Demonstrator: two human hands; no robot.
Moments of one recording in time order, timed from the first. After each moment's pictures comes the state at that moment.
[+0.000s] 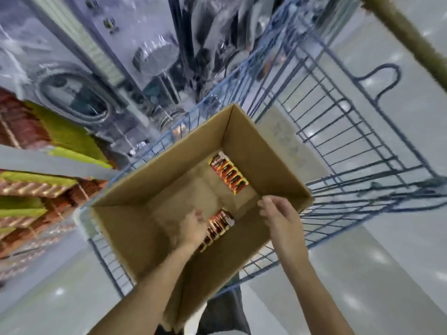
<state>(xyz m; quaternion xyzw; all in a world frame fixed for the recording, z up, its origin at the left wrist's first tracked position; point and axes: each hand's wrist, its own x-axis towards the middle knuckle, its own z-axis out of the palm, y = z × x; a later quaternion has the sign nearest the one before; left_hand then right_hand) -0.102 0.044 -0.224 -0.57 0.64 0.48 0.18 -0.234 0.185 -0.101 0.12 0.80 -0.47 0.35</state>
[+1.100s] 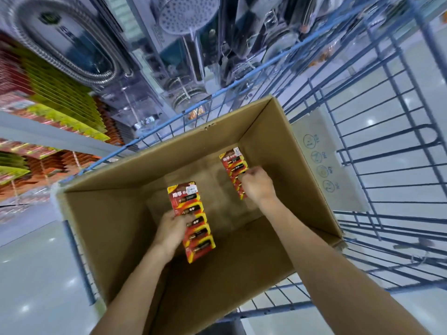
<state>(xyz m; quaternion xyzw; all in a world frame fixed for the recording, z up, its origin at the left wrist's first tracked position) -0.092 0.026 -0.250 -0.67 0.36 0.65 0.05 -0.317 0.069 -0.245 -0.09 0.83 -0.21 0.50</state>
